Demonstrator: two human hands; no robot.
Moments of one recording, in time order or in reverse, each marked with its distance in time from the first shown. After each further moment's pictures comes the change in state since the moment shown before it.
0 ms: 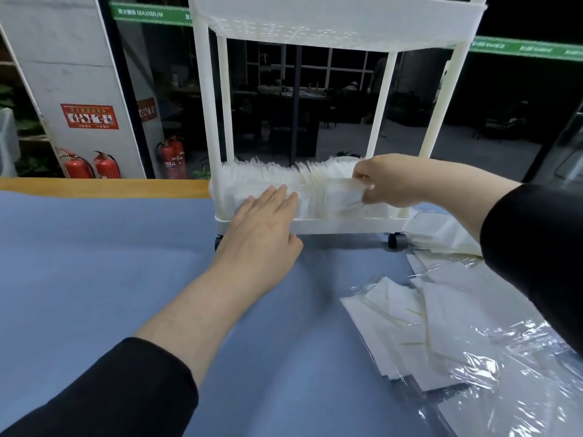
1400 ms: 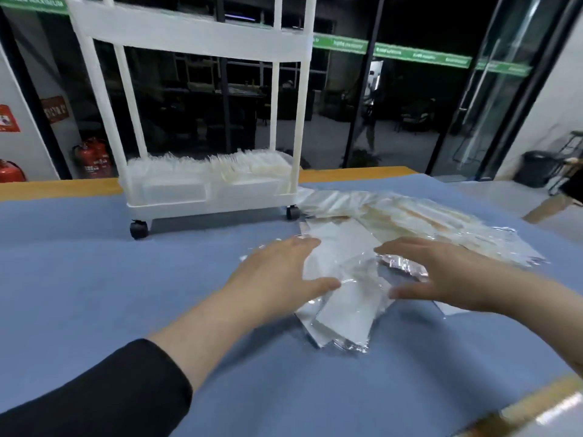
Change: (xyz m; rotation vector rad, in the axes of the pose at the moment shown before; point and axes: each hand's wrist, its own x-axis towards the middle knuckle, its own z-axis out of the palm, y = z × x) left_hand -0.073 0.163 0.006 -0.205 -0.372 0.144; right_hand -0.293 0.105 0.056 0.179 -0.103 0.099
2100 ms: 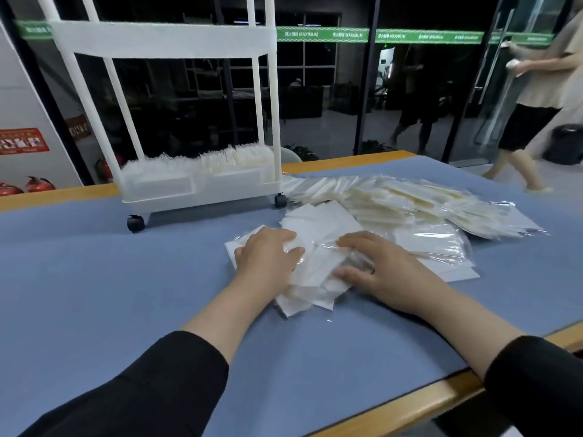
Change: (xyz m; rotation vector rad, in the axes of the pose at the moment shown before) left_hand 0.026 0.020 0.051 -0.156 0.213 -0.335; right_hand 0.000 -0.016 0.066 0.425 0.313 -0.066
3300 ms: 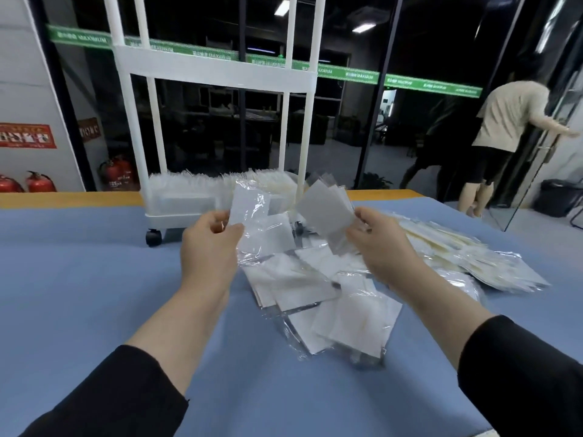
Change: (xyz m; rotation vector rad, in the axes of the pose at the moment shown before) left_hand 0.003 -0.049 -0.079 -1.028 0.490 -0.100; right_hand 0.078 -0.068 -0.019 0.347 0.284 0.187
